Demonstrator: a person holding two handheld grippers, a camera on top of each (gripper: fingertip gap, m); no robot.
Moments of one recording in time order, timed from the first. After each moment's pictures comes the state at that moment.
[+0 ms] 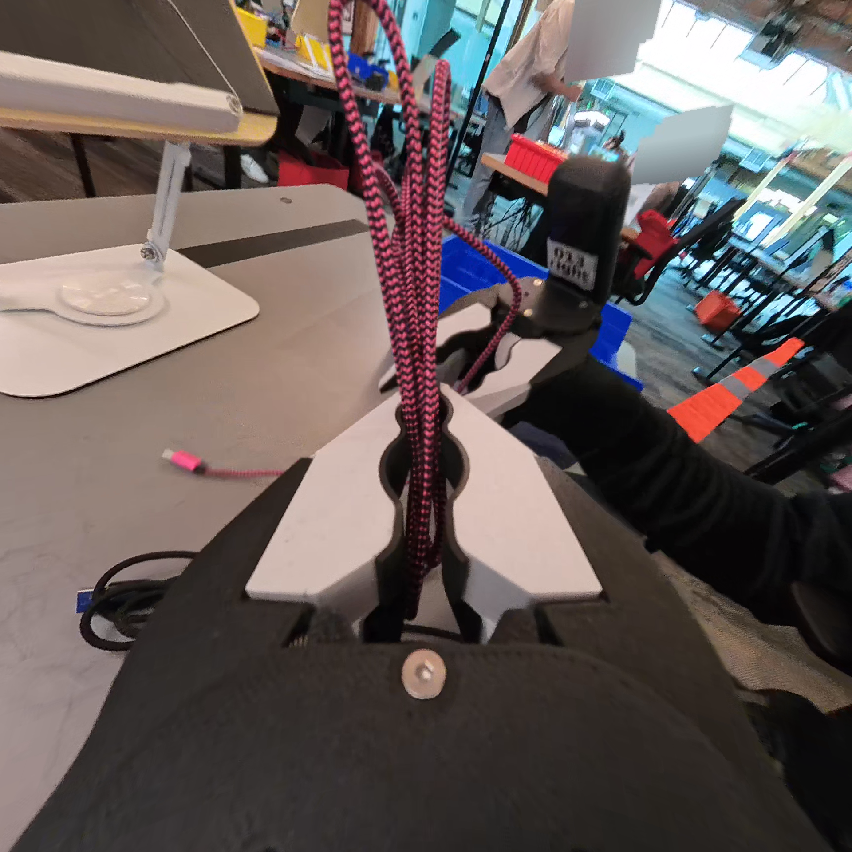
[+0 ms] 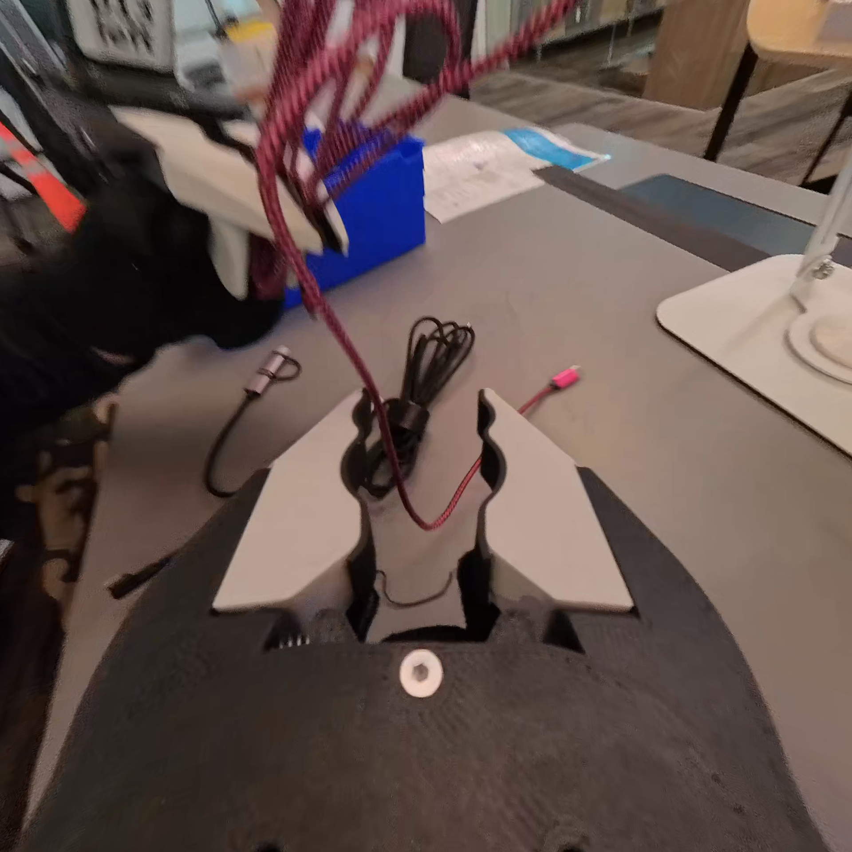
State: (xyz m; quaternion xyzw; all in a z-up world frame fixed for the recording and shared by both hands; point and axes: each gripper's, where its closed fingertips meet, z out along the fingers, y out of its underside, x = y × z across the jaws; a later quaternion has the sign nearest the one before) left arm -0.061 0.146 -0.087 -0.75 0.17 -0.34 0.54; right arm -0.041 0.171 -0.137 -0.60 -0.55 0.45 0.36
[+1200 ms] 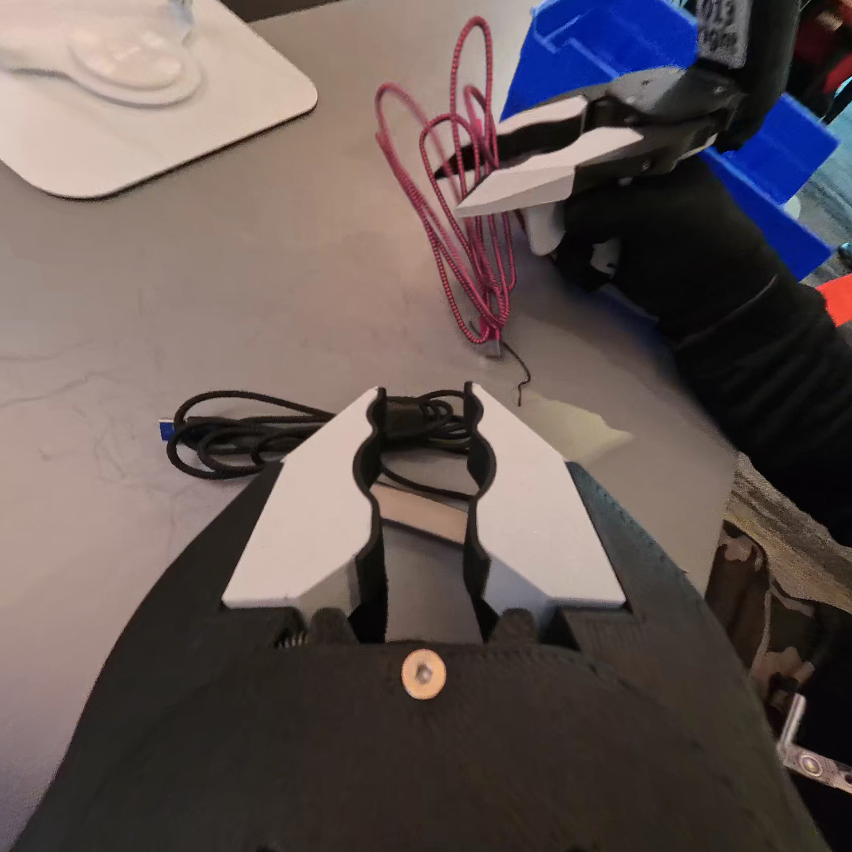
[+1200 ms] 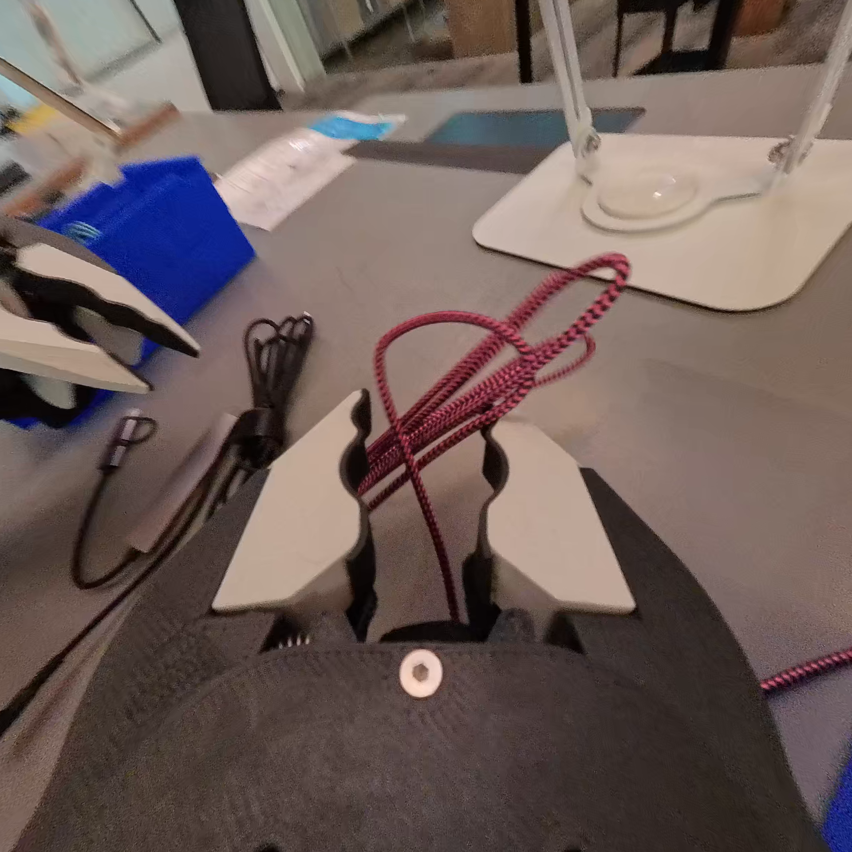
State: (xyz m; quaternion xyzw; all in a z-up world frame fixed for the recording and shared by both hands) left arm -0.093 0.140 -0.165 -0.87 0.17 -0.25 0.40; right arm -0.014 0.255 -0.176 -0.73 -0.40 0.41 0.37
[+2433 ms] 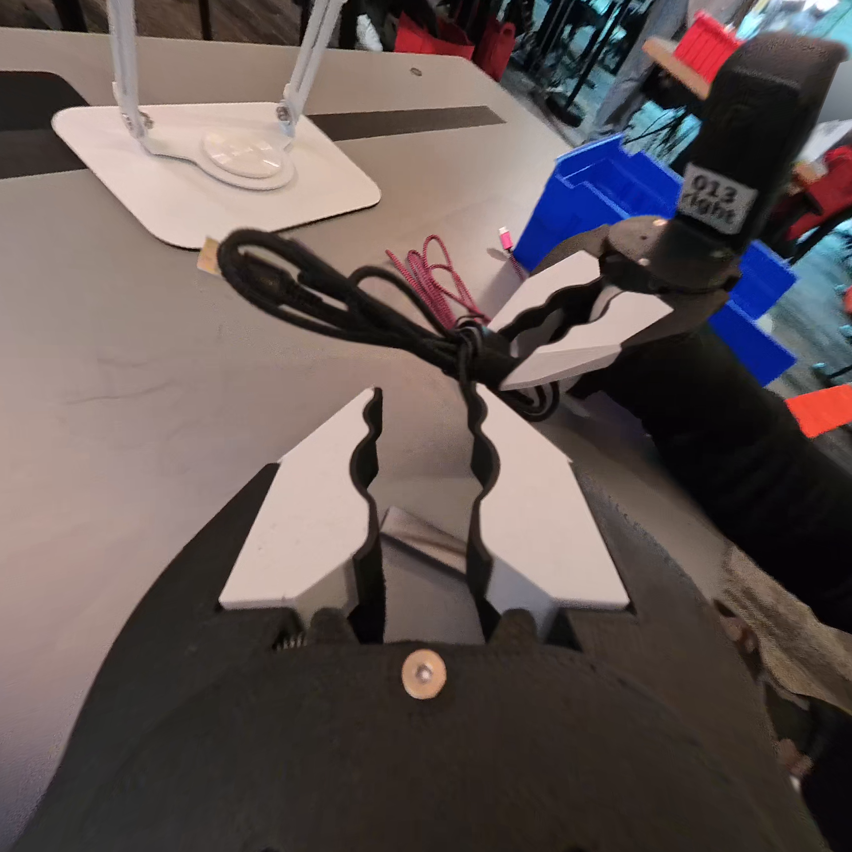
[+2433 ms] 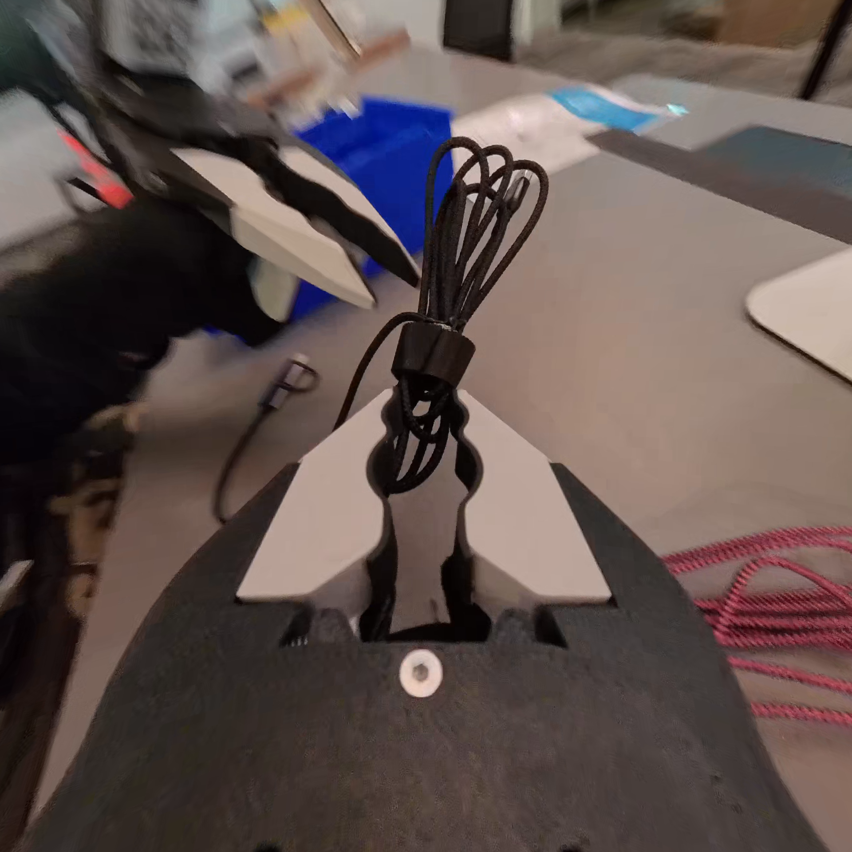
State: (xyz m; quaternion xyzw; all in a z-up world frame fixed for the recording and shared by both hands) left arm -0.120 0.151 -0.139 -0.84 0.09 -0.26 0.47; right arm -0.079 0.160 -0.157 -0.60 -0.55 0.48 0.31
